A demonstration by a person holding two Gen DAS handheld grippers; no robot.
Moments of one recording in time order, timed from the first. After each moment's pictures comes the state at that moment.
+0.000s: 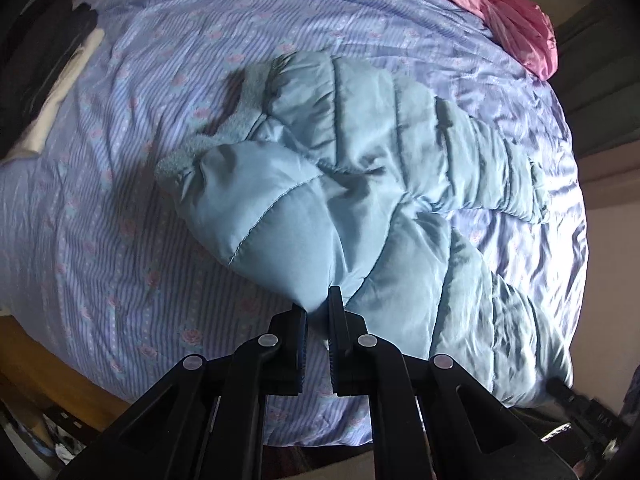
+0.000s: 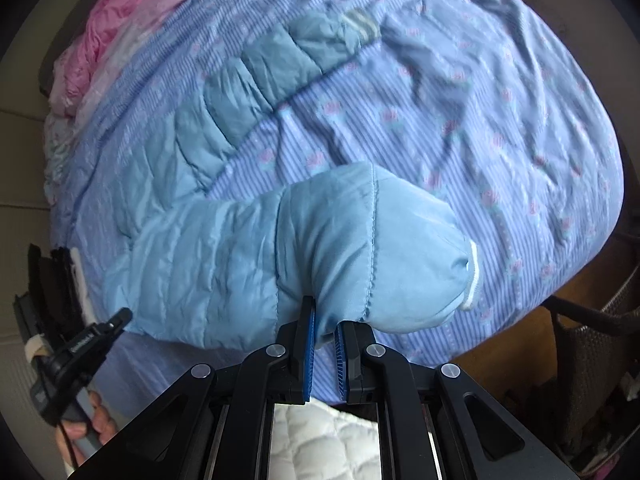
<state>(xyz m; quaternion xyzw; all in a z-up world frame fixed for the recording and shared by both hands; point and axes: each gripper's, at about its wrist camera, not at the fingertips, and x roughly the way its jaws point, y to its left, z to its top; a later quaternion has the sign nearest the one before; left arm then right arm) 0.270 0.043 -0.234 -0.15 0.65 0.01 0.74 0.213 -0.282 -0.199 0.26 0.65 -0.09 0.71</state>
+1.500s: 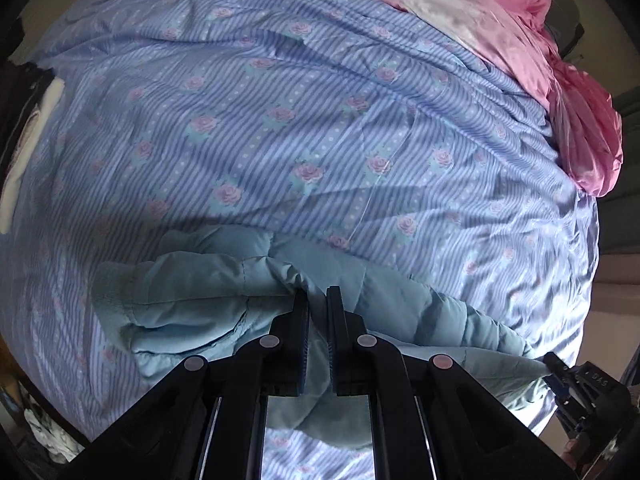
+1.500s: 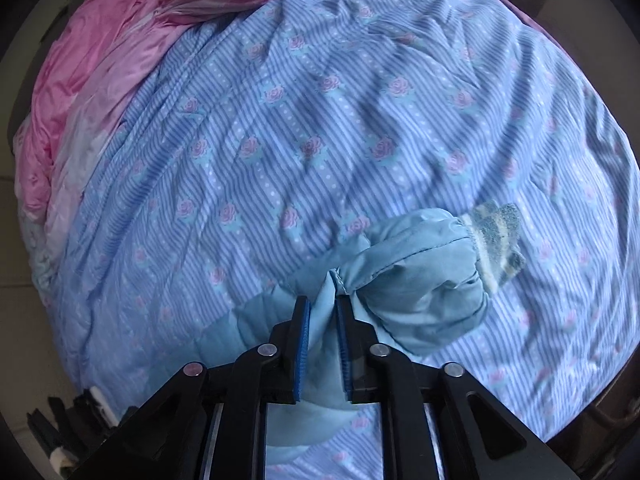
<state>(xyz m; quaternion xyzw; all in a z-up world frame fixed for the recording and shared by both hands) 0.498 0.039 -0.262 -0.21 0.65 0.10 0.73 0.513 -0.313 -0.257 0.26 0.64 -0.14 0.71</state>
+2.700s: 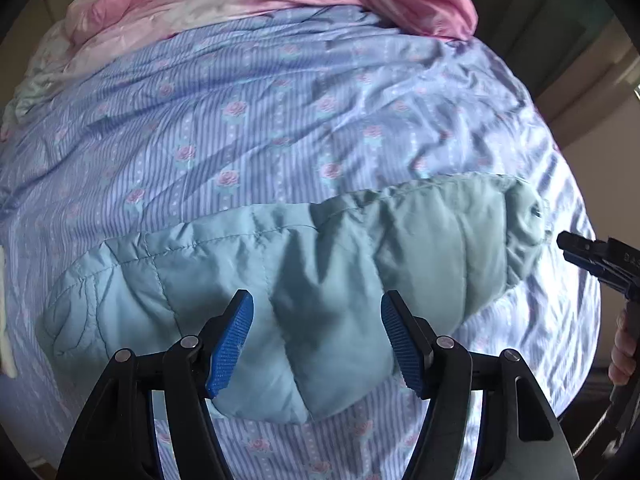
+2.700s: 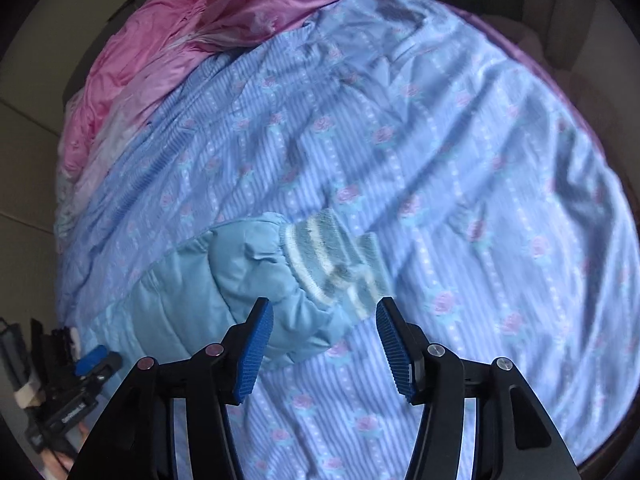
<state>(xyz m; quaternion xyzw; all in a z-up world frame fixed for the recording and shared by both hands) 0.453 -0.106 -0.249 0.00 0.61 -0.10 0.79 0.433 -0.417 -0.265 0.24 0.59 -0.03 0.77</state>
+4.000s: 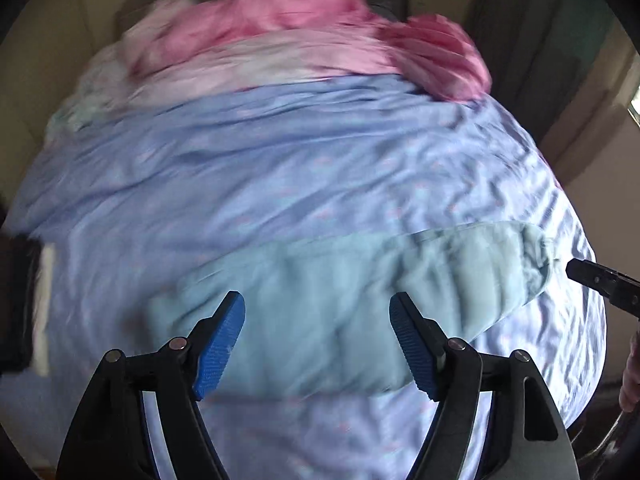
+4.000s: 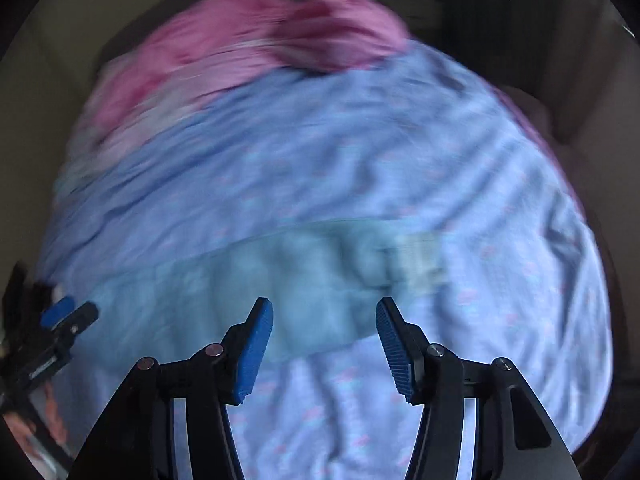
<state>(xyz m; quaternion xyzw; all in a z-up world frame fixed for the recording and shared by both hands) 0.408 0.008 -0.187 -0.01 0.53 -0.06 0.85 0.396 -0.283 -0.195 0.11 0.54 0.02 0.83</state>
